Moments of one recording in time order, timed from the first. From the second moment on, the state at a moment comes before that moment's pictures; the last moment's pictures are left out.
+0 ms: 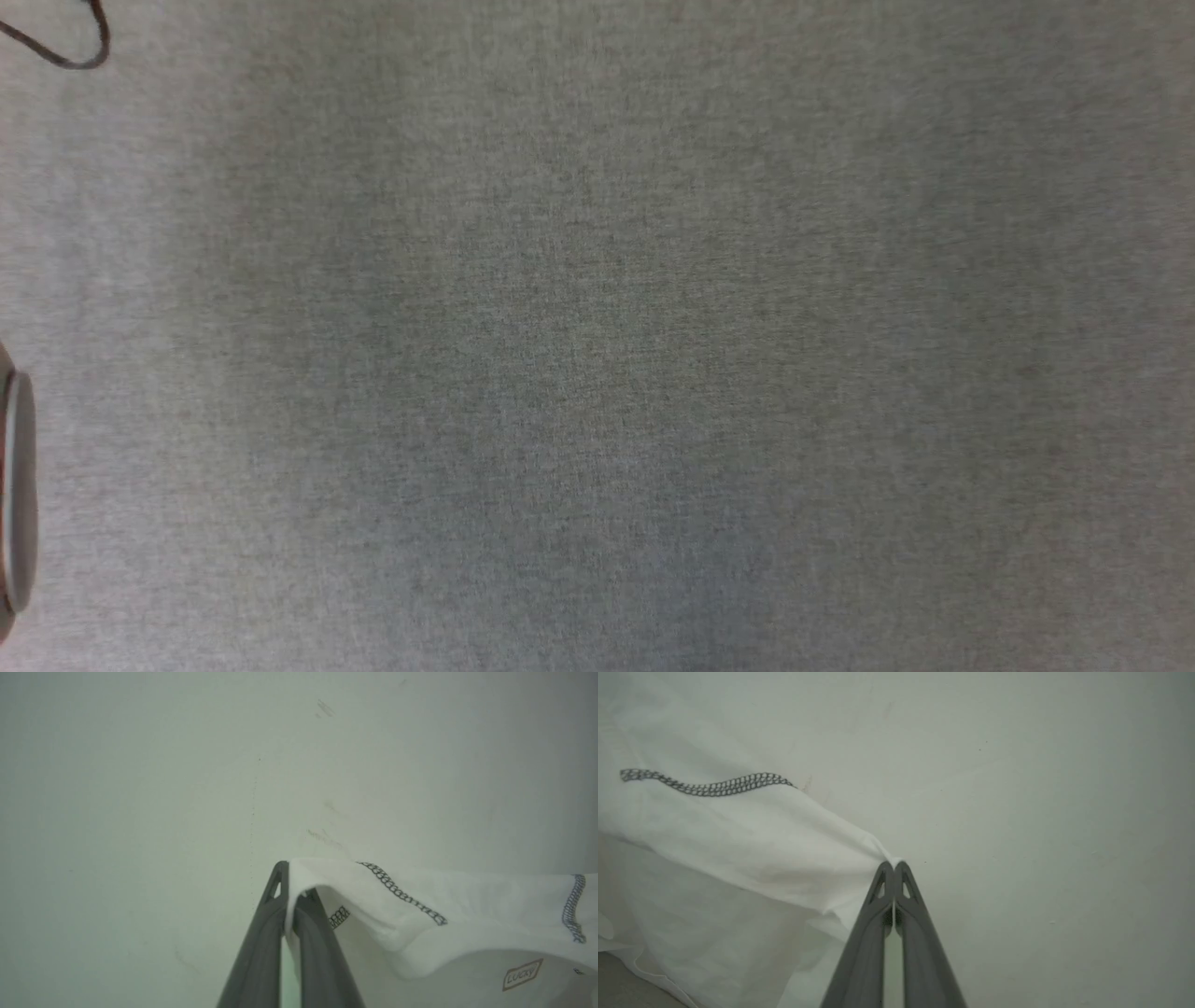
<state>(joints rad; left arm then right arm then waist) -1.52 0.39 -0.28 0.39 -0.42 0.07 -0.09 -1.59 -0.29 0.33 0.50 0.08 0.13 0.13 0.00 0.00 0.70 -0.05</state>
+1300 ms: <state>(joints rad) -0.16 0.54 -0.49 -0.30 -0.45 0.27 0.00 -0.24 -0.32 0.18 -0.22 0.25 0.13 0.23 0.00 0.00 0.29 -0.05</state>
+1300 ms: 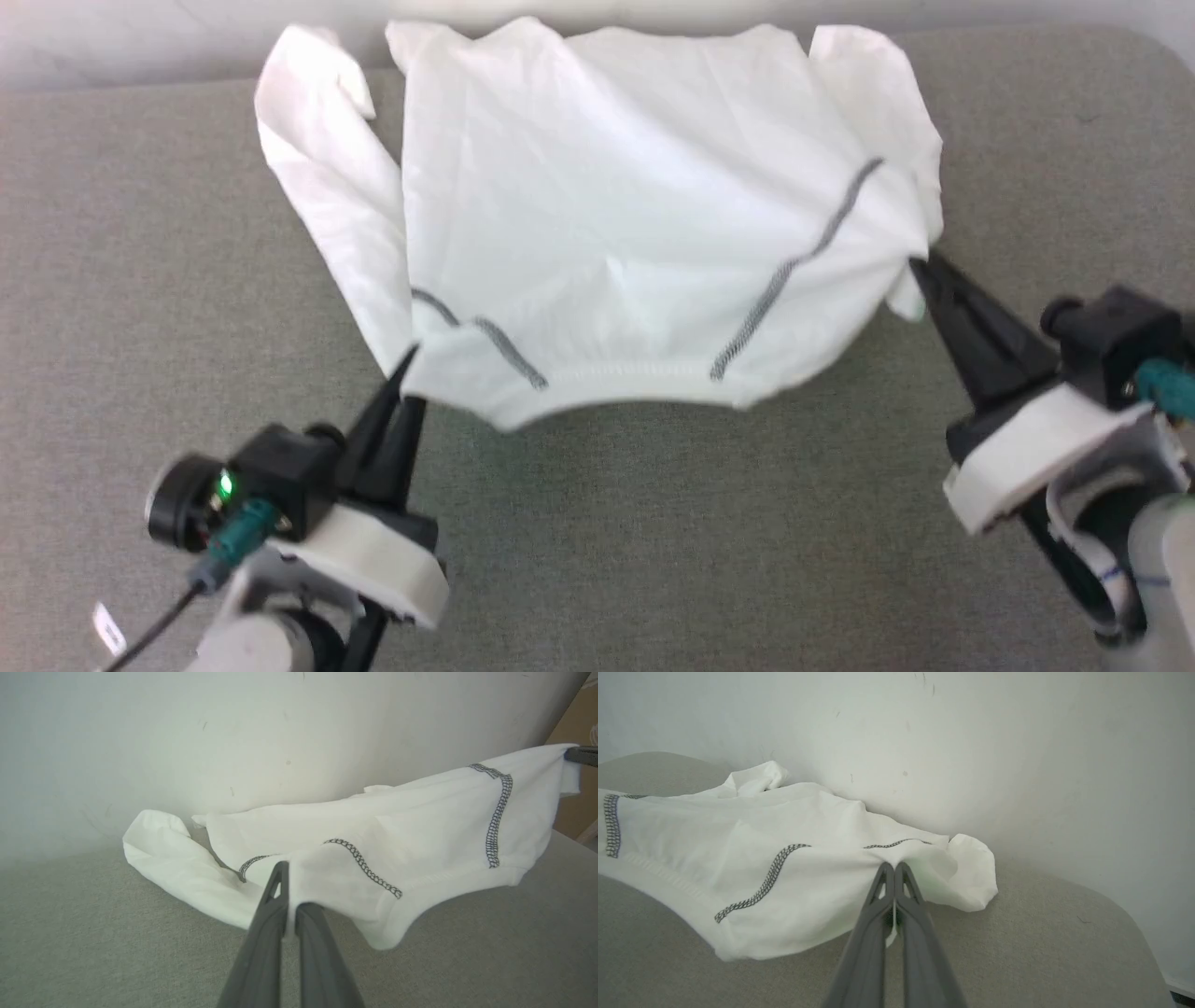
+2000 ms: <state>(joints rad) 0.12 0.61 -0.62 -0.34 -0.63 0.25 0.25 0.14 -0.33 0.16 -0.30 0.31 0.13 0.47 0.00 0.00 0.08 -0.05</state>
